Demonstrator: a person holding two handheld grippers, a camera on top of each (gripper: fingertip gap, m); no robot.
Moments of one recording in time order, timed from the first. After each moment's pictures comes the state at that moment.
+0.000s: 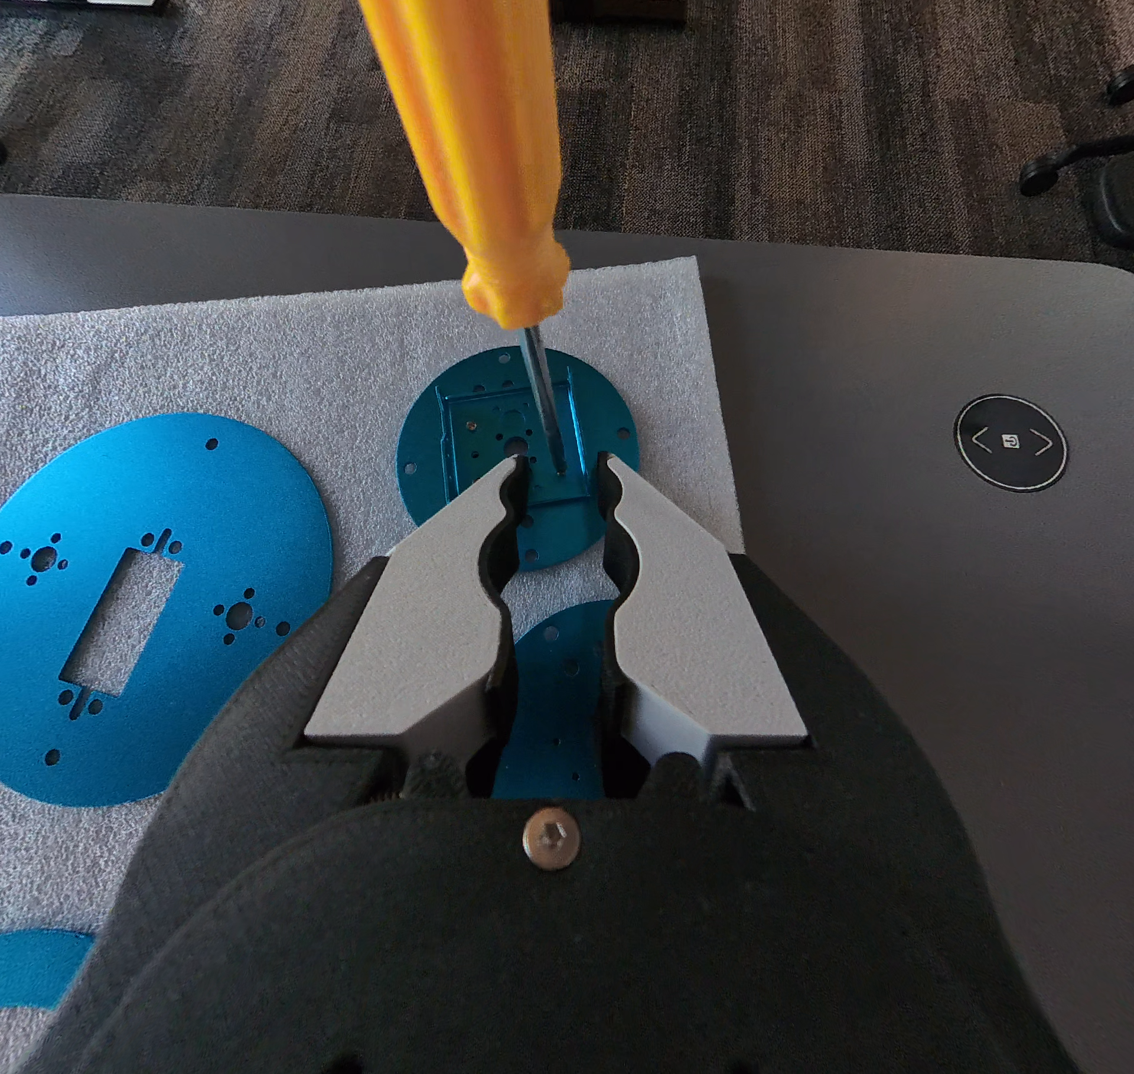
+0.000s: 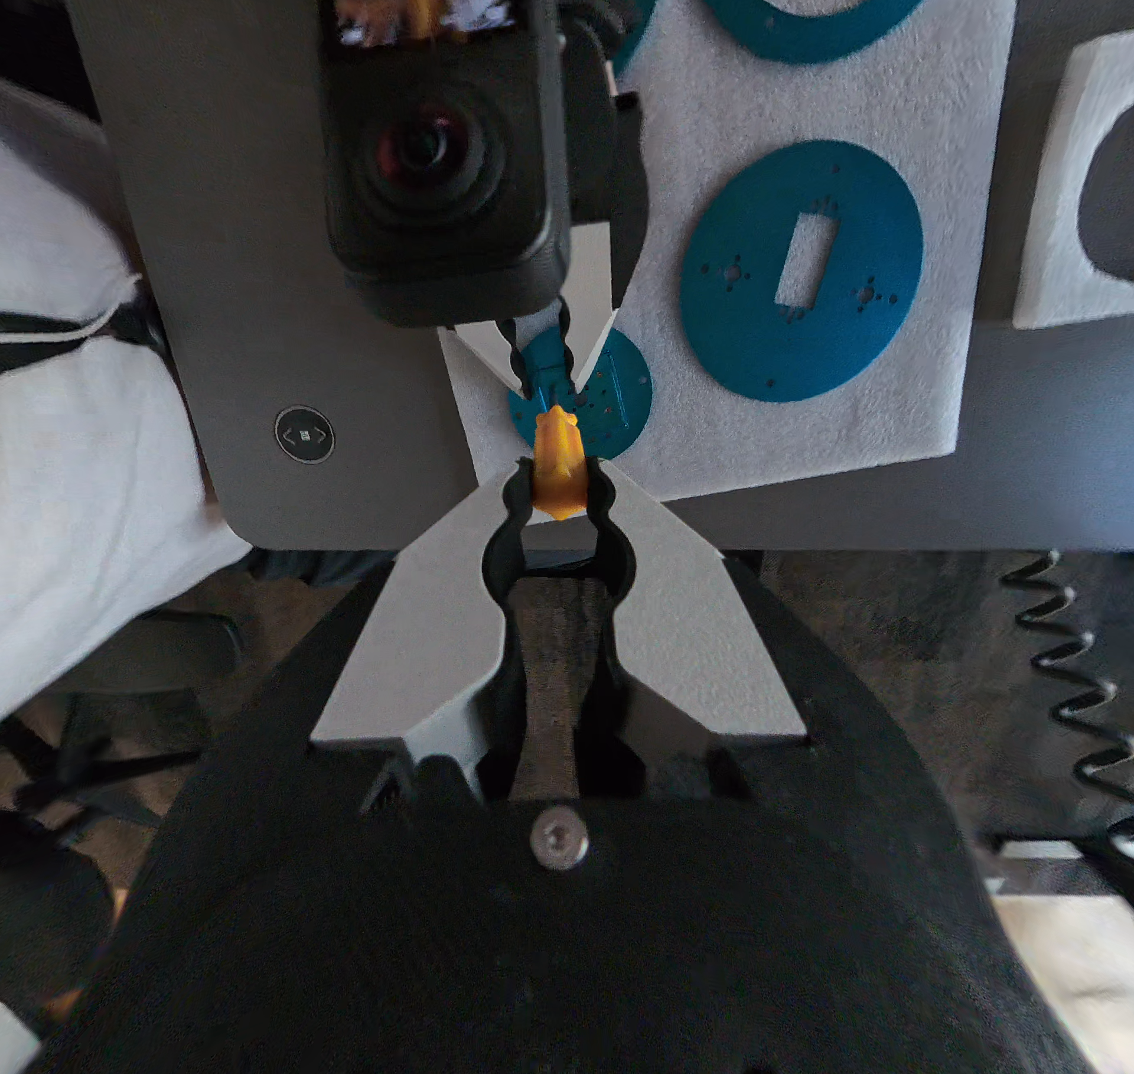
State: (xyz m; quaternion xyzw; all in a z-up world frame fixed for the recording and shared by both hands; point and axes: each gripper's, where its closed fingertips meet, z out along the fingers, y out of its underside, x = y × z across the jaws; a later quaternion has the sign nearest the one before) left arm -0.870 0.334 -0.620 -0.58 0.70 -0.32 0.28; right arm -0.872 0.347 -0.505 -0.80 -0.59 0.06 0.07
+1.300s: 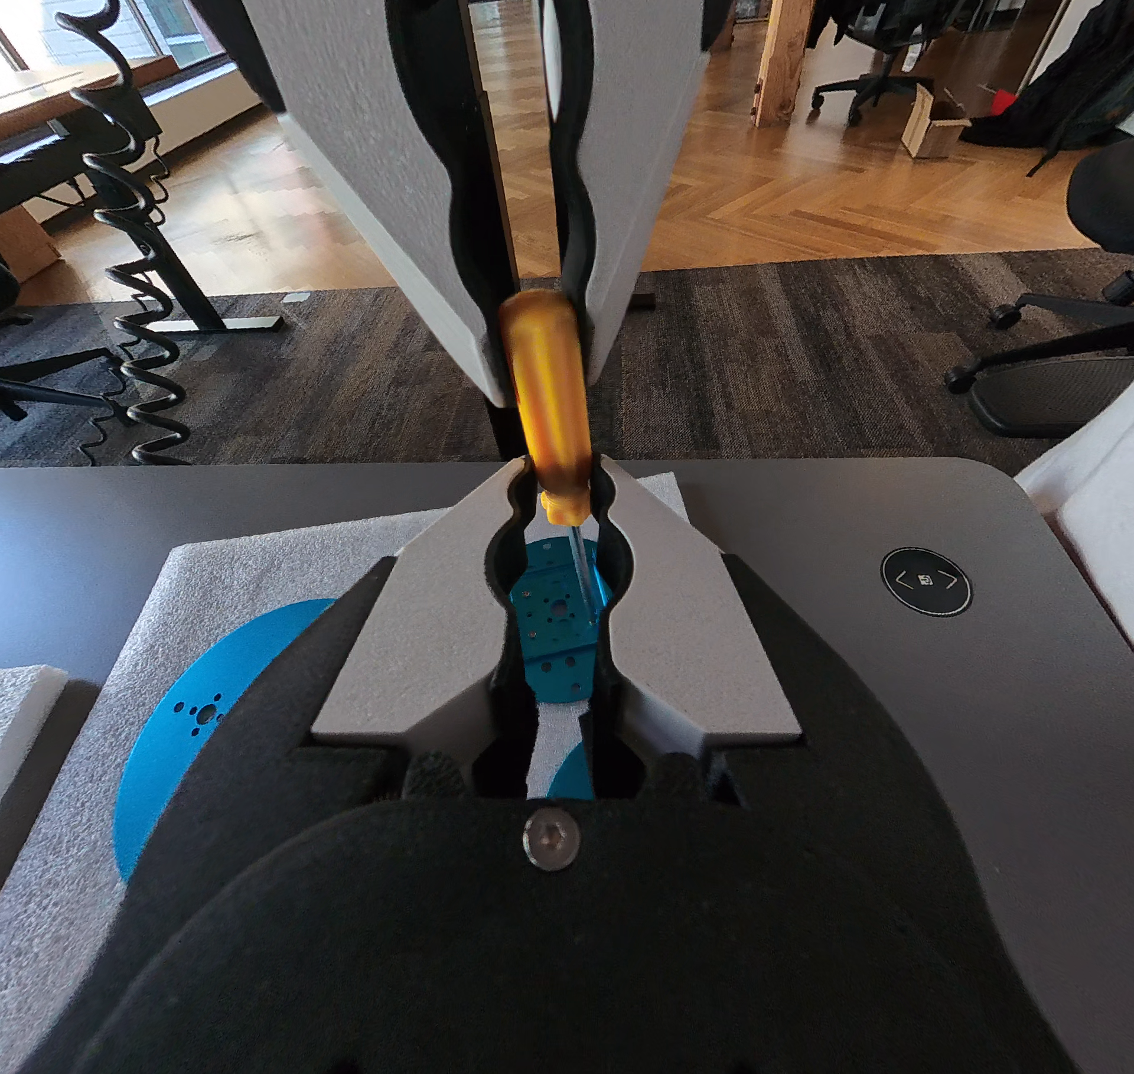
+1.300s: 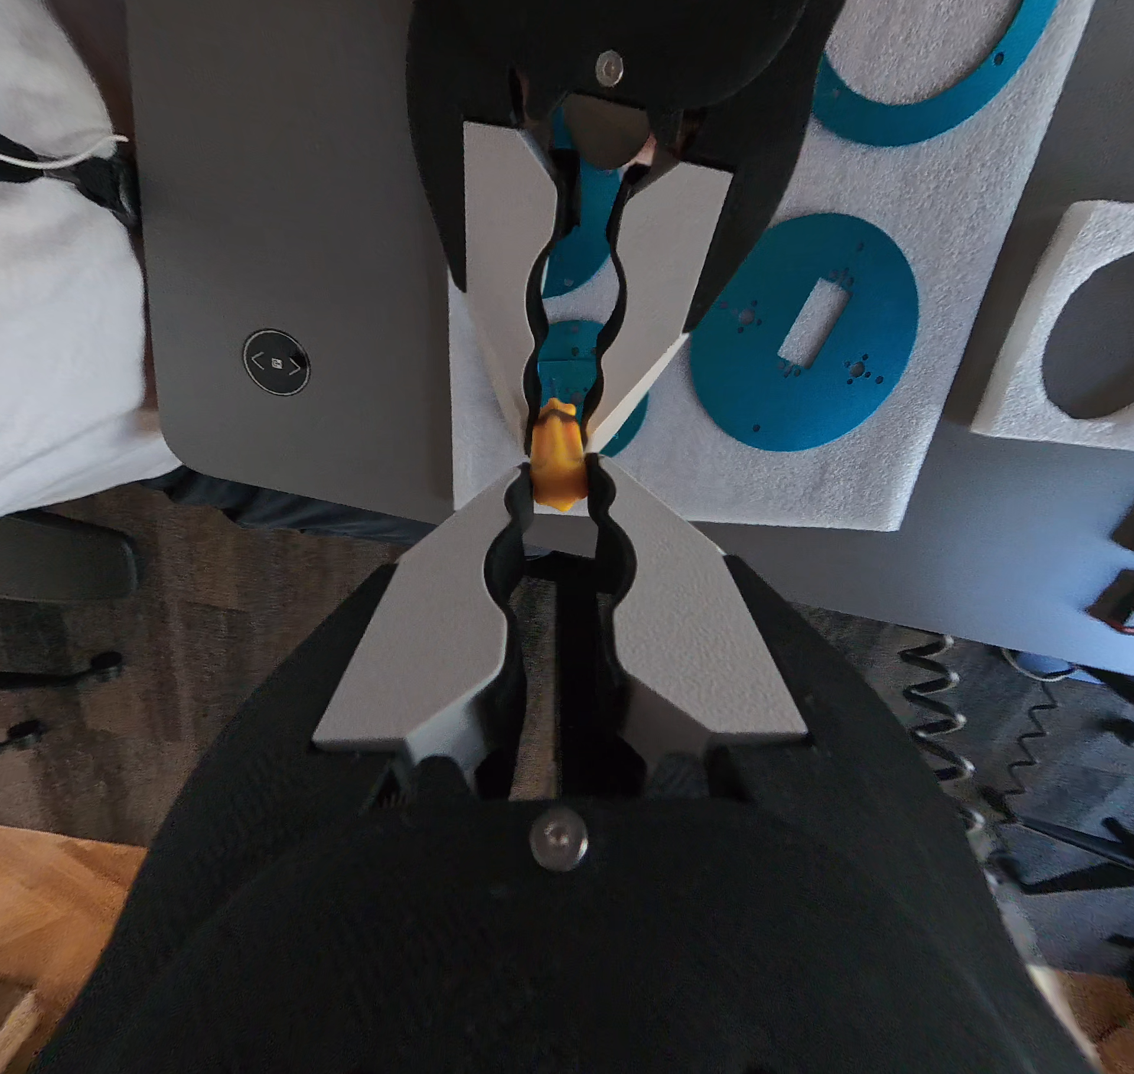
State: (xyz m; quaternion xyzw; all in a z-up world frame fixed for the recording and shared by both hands) left arm -0.854 0.335 -0.535 -0.49 0.65 -0.44 0.40; right arm -0.871 0.346 -0.507 -0.72 -0.69 0.06 0.07
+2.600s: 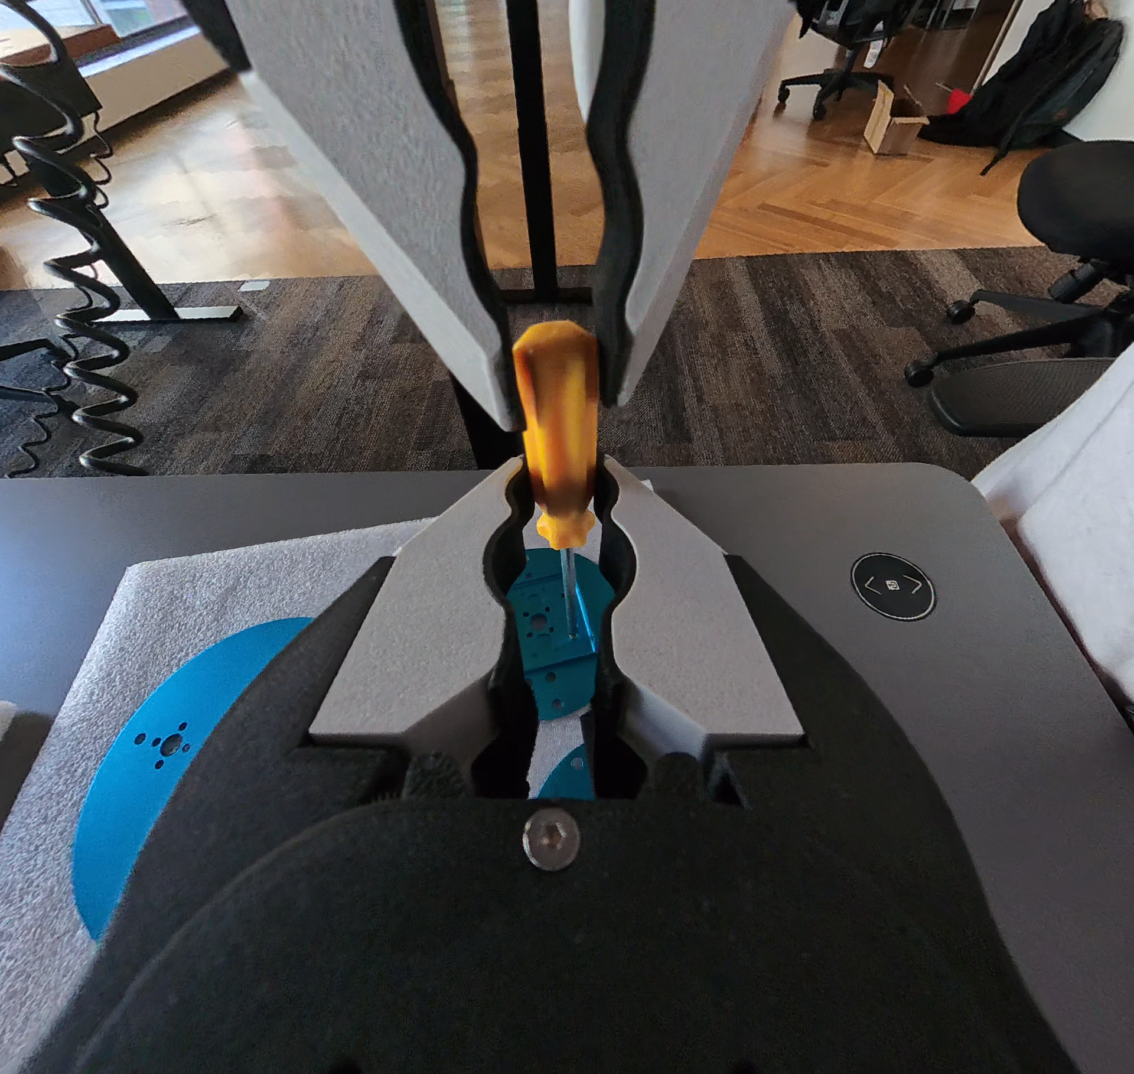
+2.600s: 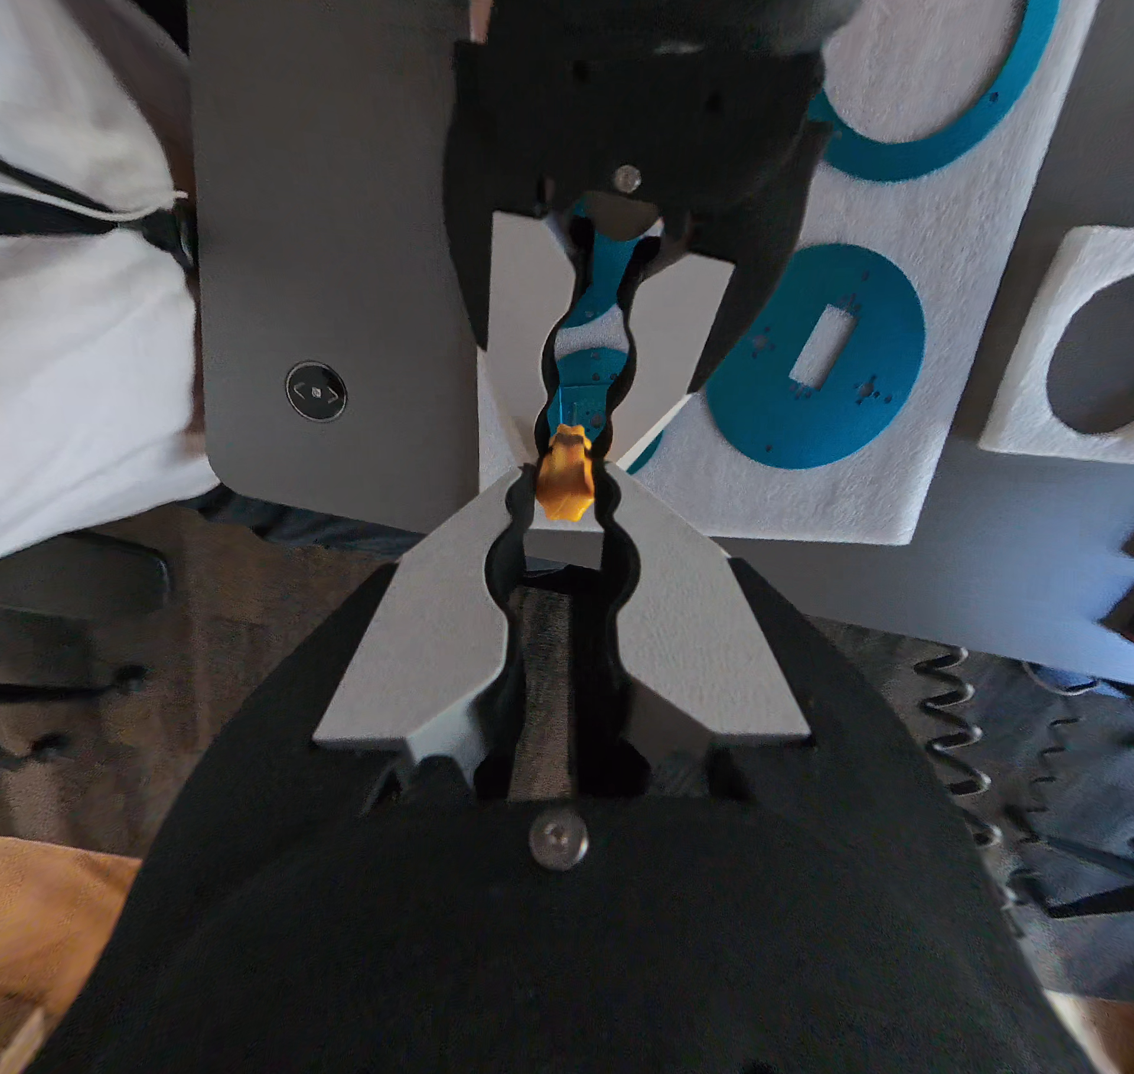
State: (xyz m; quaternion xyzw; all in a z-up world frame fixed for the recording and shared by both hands) left arm -0.850 0.326 -0.532 -0.48 0.66 -0.45 0.37; right arm -0.883 0.337 -0.498 -0.72 -0.68 0.07 0.07
